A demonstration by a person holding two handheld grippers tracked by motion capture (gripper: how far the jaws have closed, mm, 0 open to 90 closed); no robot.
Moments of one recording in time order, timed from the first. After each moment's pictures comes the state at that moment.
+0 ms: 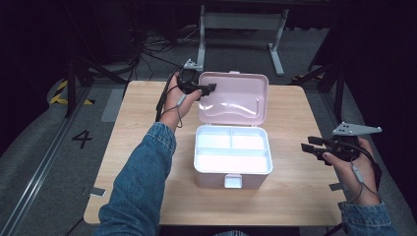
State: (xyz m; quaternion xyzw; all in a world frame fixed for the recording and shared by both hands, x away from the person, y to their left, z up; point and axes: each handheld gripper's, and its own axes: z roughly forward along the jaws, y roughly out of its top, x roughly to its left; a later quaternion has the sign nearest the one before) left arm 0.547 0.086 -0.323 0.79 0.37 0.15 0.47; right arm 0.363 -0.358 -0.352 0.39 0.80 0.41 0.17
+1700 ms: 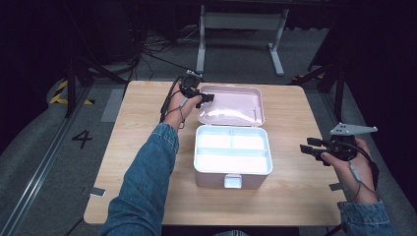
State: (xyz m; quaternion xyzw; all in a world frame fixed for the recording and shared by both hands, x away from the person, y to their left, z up) left arm 0.581 0.085 -0.380 0.80 0.43 0.08 0.42; right arm 0.369 -0.360 -0.362 0.40 0.81 0.41 0.15
